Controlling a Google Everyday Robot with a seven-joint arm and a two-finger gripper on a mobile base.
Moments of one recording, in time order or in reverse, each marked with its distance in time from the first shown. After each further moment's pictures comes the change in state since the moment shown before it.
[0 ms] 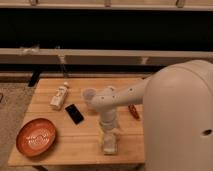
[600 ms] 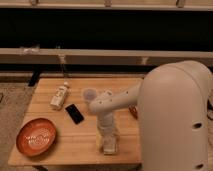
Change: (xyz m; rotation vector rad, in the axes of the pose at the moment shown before) arm -0.001 0.014 0.020 -0.003 0.018 -0.013
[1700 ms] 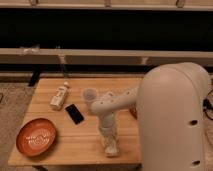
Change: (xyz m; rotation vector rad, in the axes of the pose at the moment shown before) arm 0.004 -0.013 0.007 -0.025 0.004 0.024
